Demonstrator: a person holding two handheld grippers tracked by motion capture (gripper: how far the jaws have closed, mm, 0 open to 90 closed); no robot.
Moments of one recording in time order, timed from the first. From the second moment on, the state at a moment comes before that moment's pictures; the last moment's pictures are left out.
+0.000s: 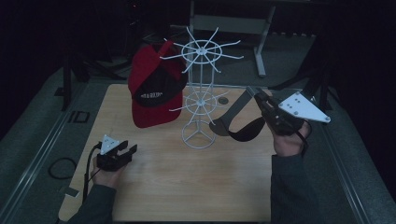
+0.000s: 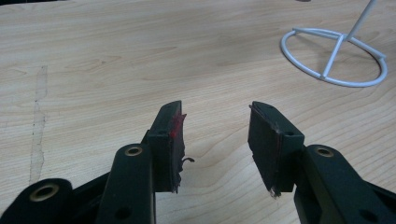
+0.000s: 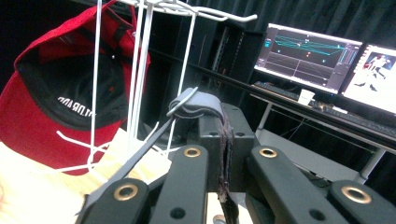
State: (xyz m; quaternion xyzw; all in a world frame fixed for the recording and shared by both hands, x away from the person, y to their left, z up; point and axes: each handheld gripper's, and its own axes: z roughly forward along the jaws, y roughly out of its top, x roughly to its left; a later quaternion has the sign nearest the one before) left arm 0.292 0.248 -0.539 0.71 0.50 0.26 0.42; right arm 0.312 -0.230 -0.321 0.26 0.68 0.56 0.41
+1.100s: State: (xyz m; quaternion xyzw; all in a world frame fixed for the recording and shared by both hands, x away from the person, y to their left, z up) left arm 0.292 0.248 -0.538 0.71 0.50 0.26 0.43; right arm 0.309 -0.227 -0.290 0.24 0.67 0.57 0.42
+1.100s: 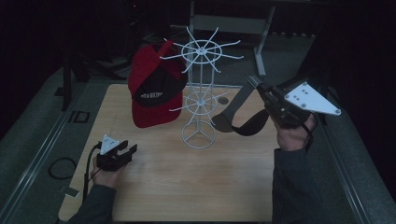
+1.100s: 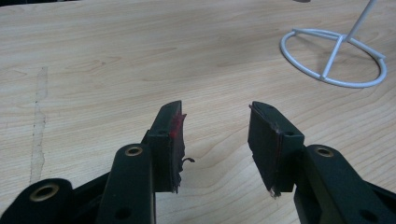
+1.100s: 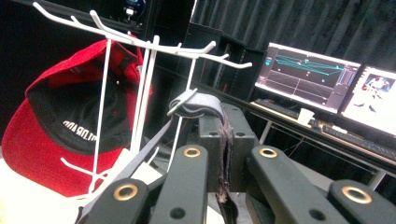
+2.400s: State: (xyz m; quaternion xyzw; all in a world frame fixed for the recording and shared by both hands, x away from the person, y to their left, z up) left arm 0.292 0.249 -0.538 0.71 0.50 0.26 0.43; right arm 0.335 -0.210 -0.238 0.22 0.66 0.58 0.41
